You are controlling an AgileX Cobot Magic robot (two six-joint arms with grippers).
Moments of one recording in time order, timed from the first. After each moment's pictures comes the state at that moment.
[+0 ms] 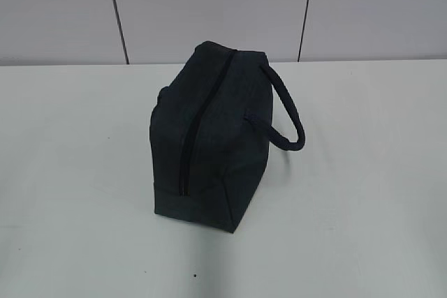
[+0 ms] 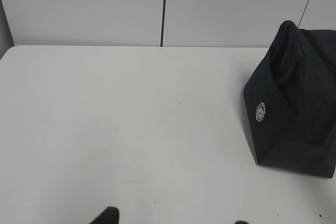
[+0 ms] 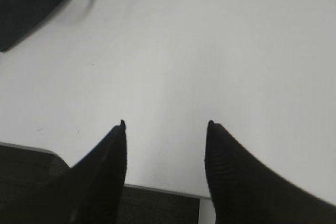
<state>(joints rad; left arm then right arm) -0.13 -0.02 -0.52 -0.03 1.11 0.02 0.01 -0.02 -0.53 0.02 1.21 -0.15</state>
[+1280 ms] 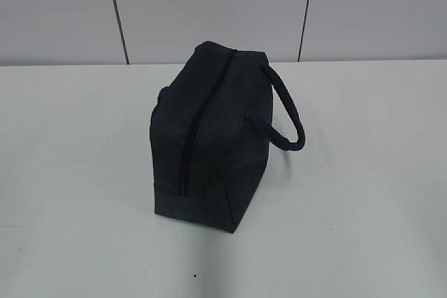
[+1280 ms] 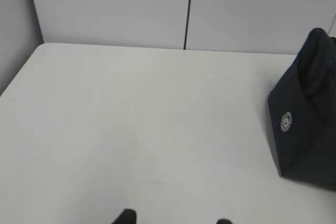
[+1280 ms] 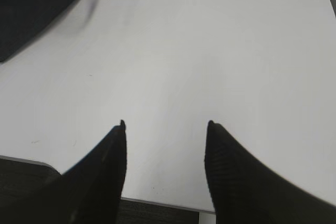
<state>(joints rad) 0.00 -0.02 -0.52 -0.03 1.11 0.02 0.01 -0.02 -0.50 0.02 1.16 -0.15</state>
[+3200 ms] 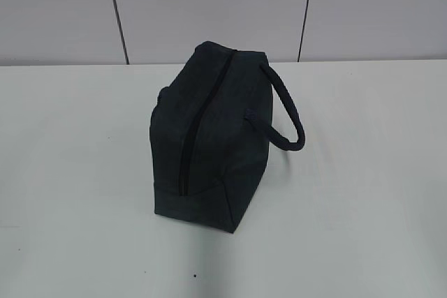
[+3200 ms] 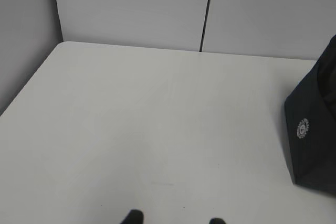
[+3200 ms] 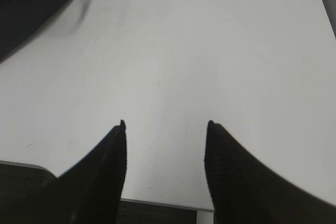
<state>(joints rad) 0.03 -0.02 -0.52 -0.03 1.11 0.02 -0.01 -0.02 -0.50 0.02 1.16 -0.15</state>
